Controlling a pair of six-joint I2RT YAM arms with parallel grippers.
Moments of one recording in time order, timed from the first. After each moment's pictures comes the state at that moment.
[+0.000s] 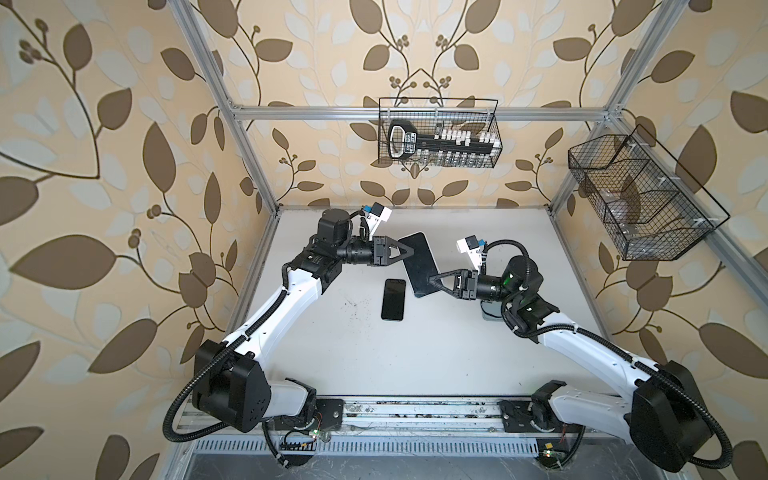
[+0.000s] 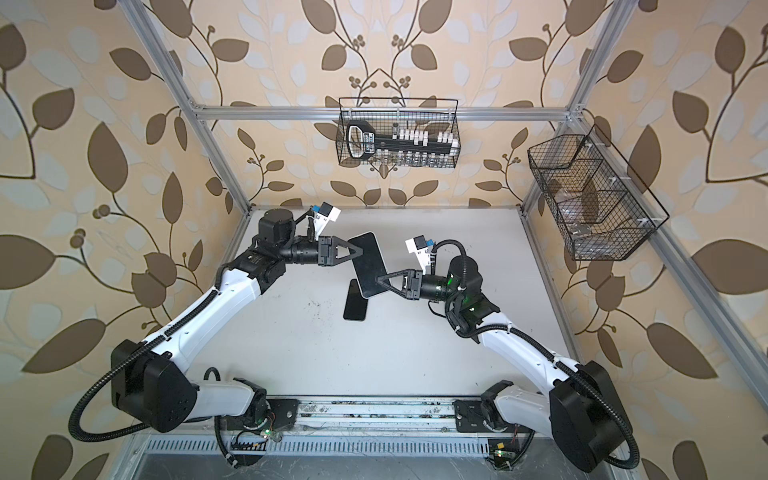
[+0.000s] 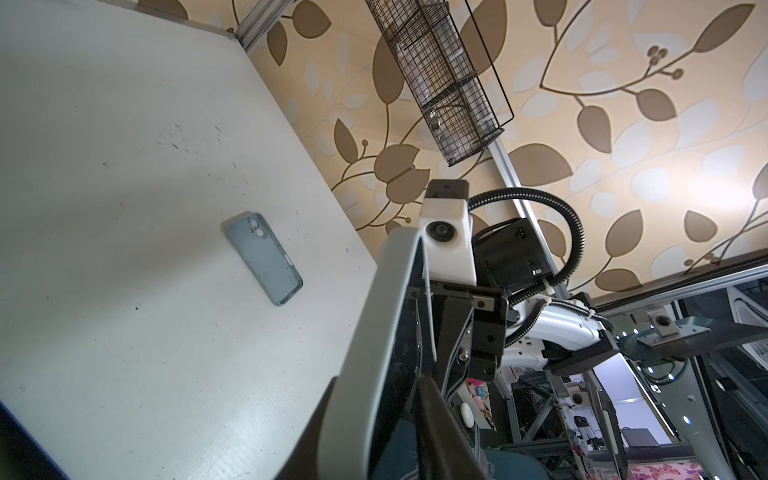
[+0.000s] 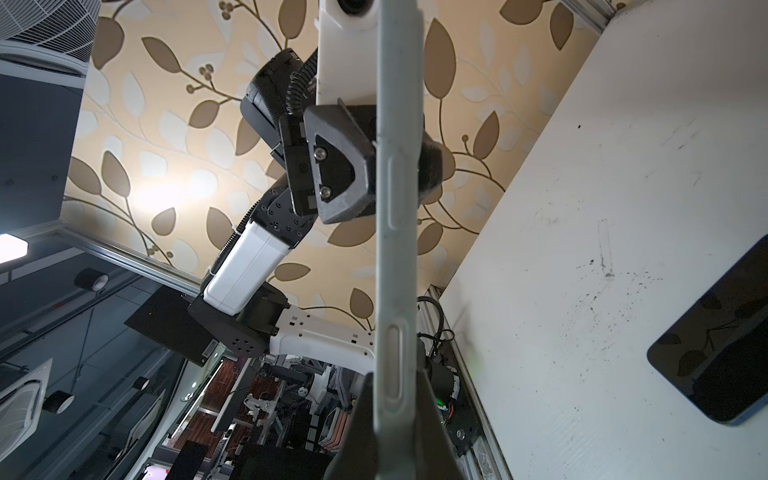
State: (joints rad) left arm -0.34 1.34 1.14 -0.13 1.04 -0.66; right arm 0.48 1.18 0.67 0.54 -0.86 1.08
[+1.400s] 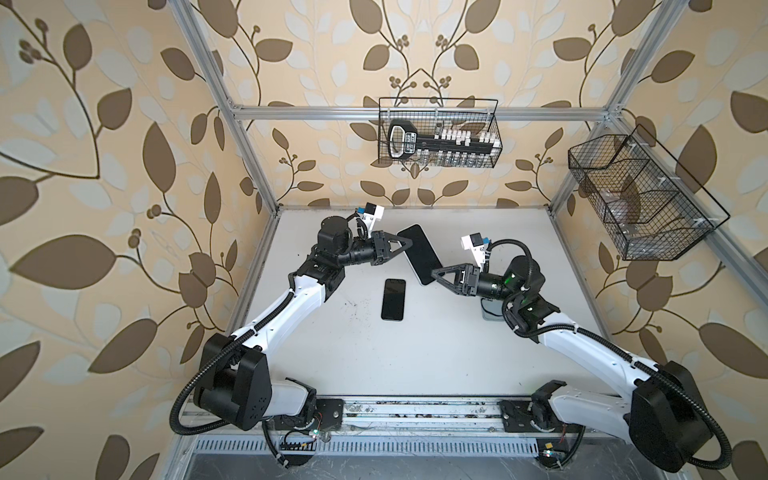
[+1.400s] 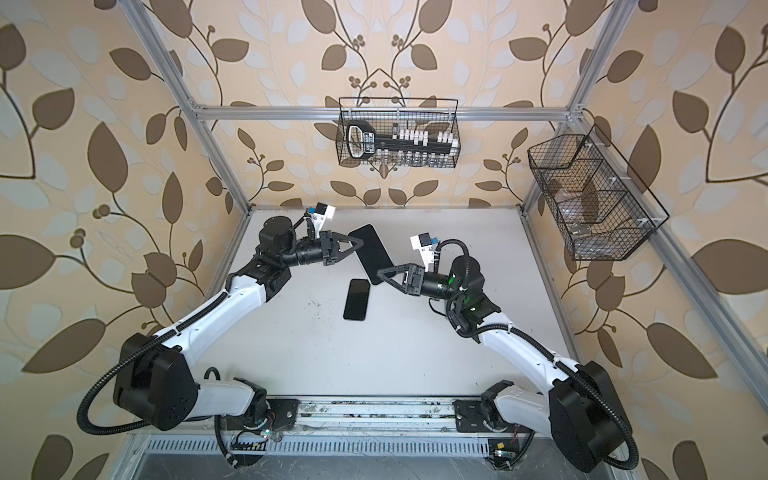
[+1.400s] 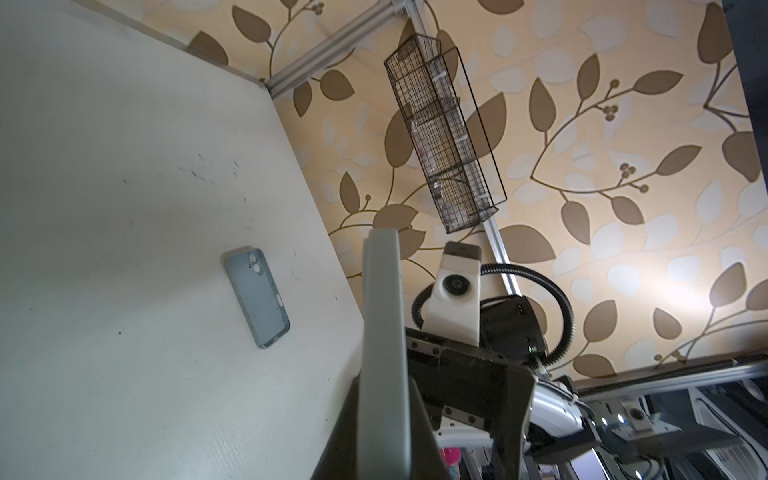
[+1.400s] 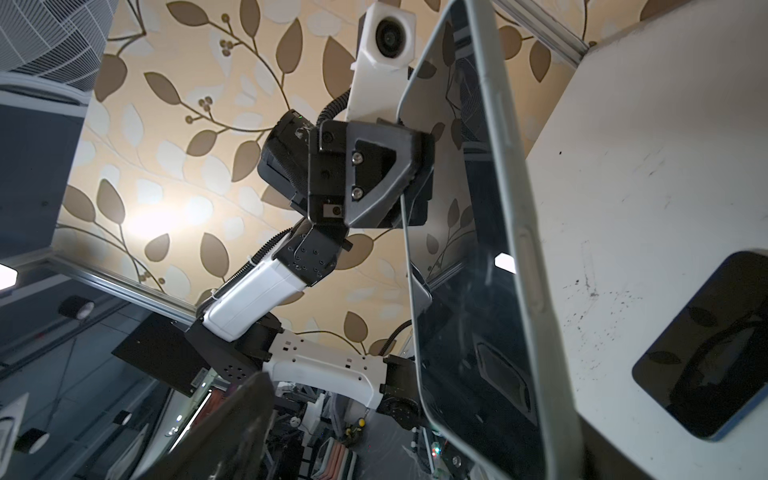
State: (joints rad) left arm -0.33 1.35 1.00 0.25 0.88 -1.03; right arm 0.46 1.17 0.65 0.57 -0.80 1.10
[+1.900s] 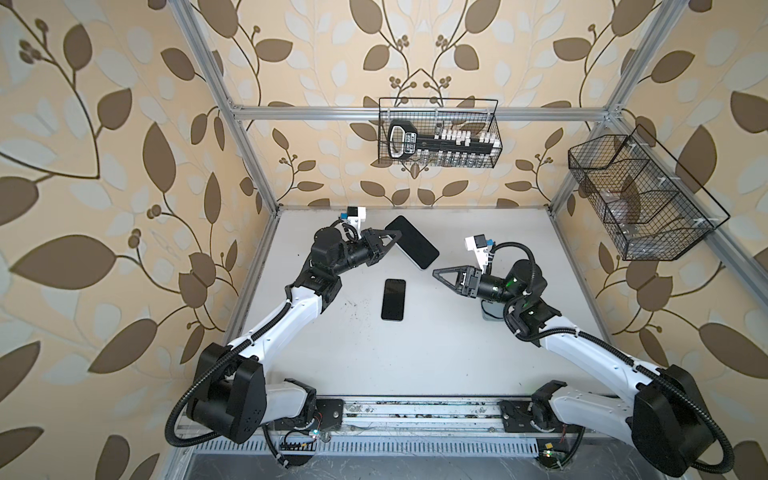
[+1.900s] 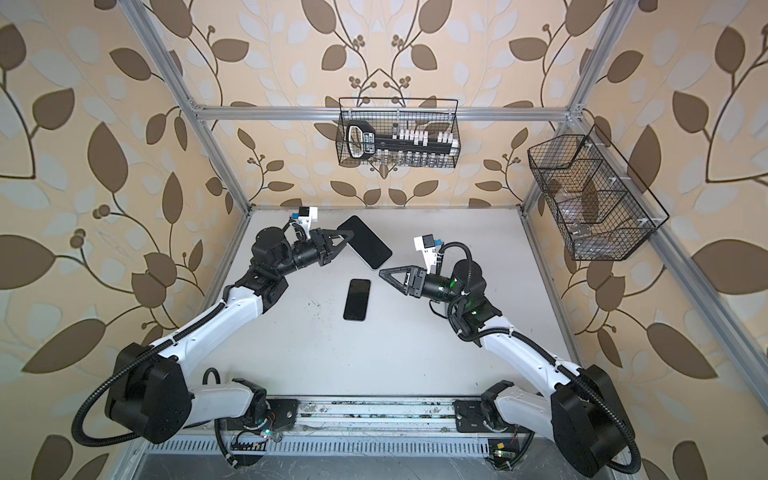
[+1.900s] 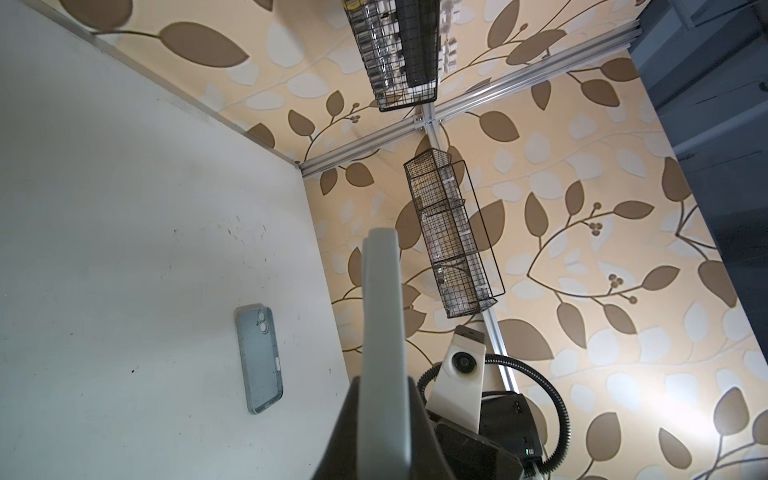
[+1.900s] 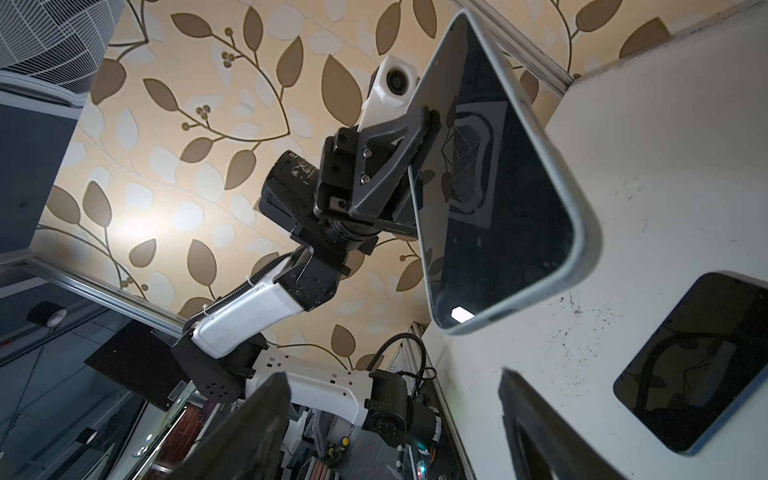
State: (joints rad) left arm -0.33 1.27 0.88 0.40 0.64 -1.19; right arm 0.48 1.16 0.63 0.60 -0.73 1.06
